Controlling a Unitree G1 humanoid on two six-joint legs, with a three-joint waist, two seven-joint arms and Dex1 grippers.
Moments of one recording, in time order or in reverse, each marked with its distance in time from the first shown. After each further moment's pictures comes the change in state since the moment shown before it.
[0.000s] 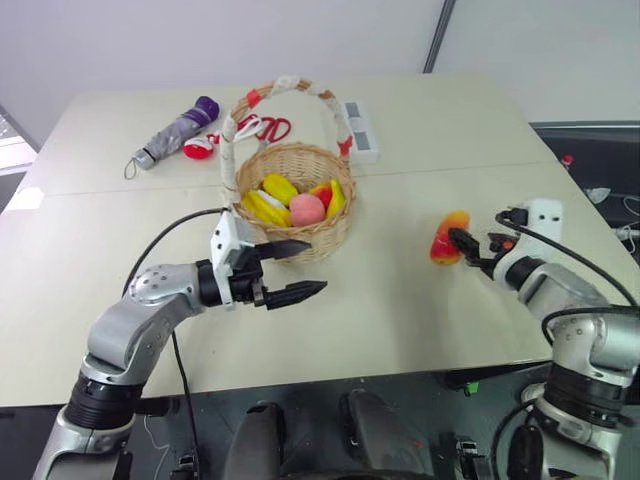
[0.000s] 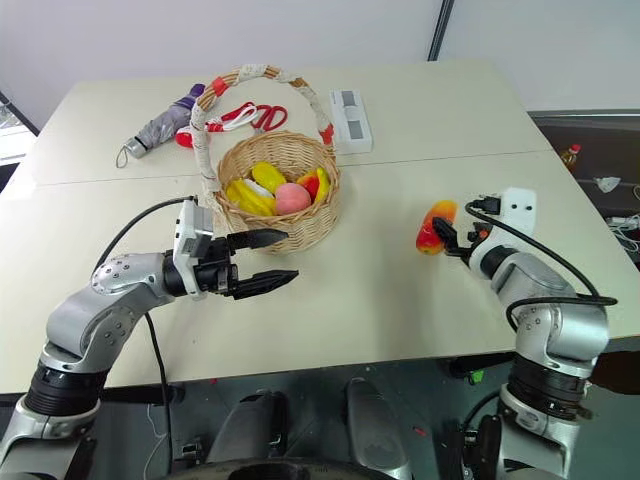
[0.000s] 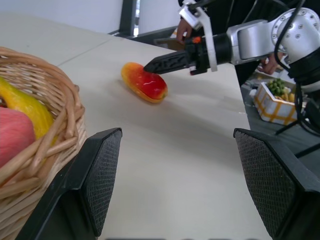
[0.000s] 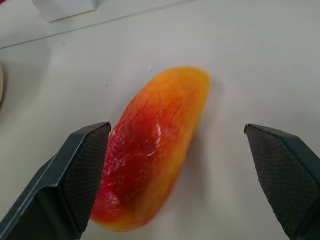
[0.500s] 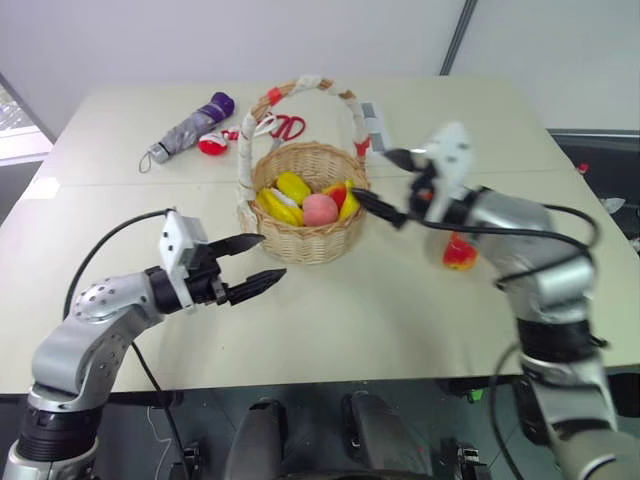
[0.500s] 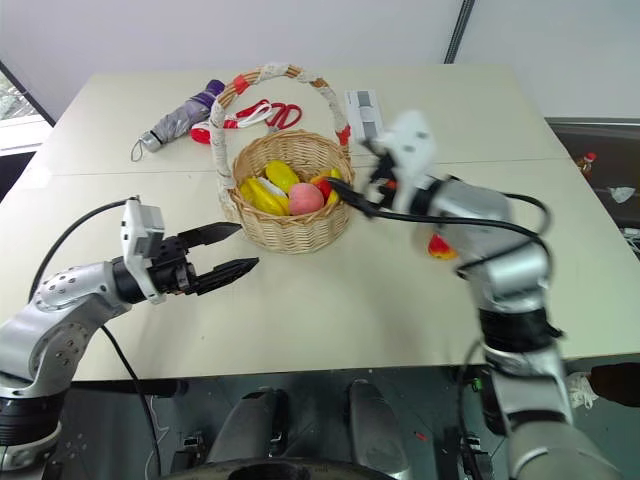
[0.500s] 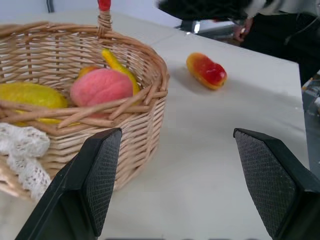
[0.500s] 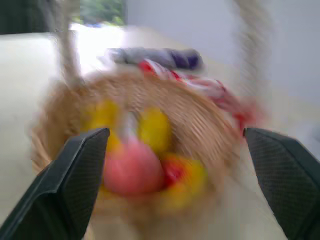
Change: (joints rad) left arm 0.130 0.075 0.169 -0.084 -0.022 0.020 0.088; right arm -0.169 -0.221 0.351 0.021 -0.075 -0.365 0.389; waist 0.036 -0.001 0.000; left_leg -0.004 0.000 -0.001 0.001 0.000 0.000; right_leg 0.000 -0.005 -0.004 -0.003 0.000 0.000
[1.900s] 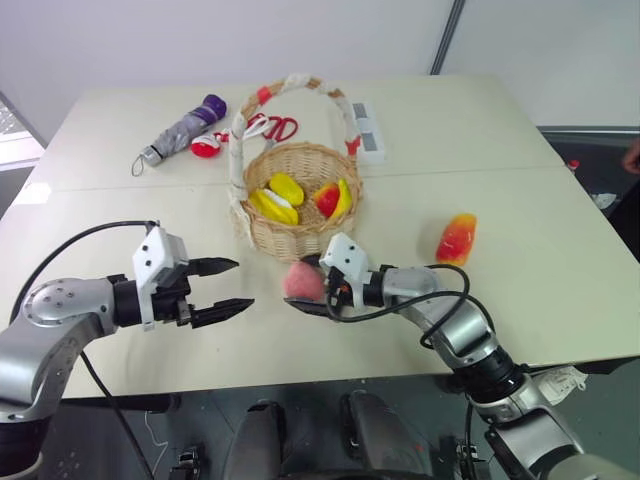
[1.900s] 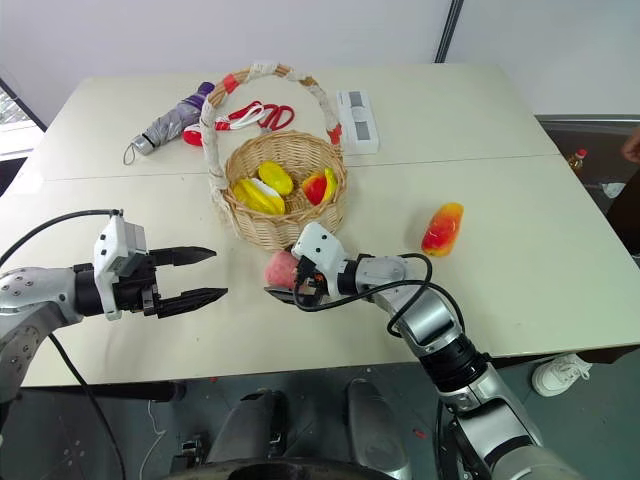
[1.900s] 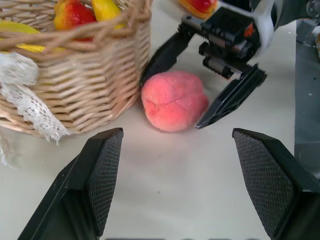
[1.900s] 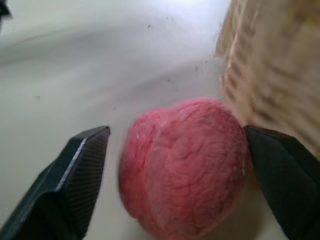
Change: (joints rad) left arm 0.104 0.220 0.107 -0.005 0.045 0.045 -0.170; right arm 0.058 0.224 0.530 0.147 -0.124 -0.206 0.131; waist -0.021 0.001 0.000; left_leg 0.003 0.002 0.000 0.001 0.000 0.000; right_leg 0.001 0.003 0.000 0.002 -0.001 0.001
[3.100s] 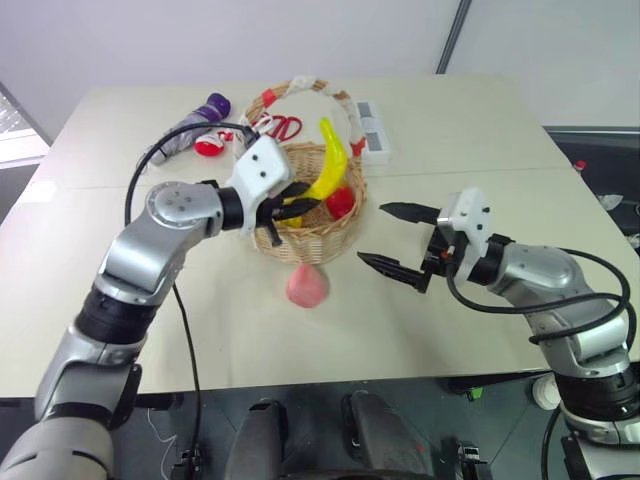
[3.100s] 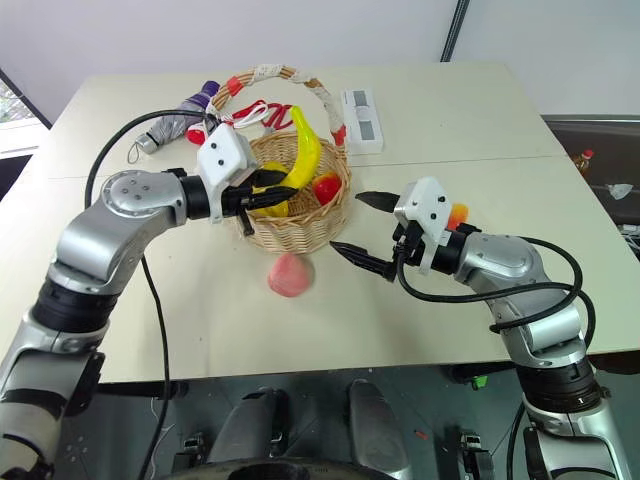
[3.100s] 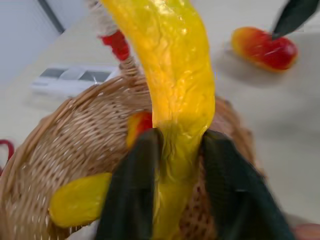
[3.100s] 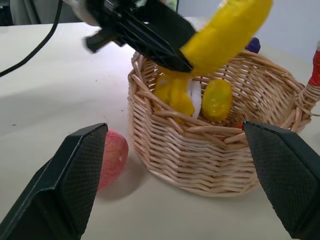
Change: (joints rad) left arm -0.713 -0.256 -0.446 0.311 0.305 0.004 0.264; right arm 0.143 -0.307 -0.423 -0.305 0.288 -0.047 0.058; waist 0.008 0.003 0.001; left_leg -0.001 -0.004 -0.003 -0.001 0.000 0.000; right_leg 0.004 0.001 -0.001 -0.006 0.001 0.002
